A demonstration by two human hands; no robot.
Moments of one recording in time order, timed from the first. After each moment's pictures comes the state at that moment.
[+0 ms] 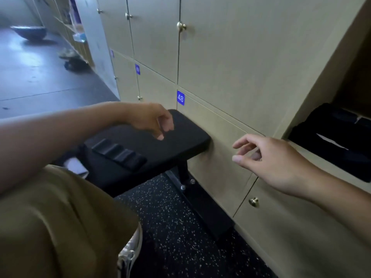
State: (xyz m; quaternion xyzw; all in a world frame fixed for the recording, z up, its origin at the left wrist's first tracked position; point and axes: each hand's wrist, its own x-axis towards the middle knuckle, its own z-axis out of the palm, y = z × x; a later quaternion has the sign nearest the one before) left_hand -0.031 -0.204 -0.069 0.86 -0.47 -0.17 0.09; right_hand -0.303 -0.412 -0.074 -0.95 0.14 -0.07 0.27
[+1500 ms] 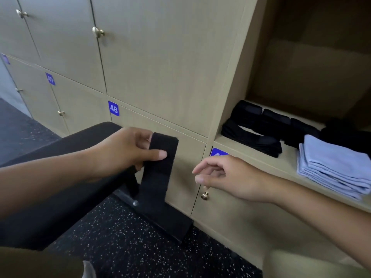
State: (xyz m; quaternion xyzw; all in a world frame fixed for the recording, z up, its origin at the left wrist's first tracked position) left_hand -0.131 -0.247 -0.077 0.70 -0.48 -0.29 0.44; right_hand -0.346 -0.418 -0.082 -0.90 0.20 0.01 0.39
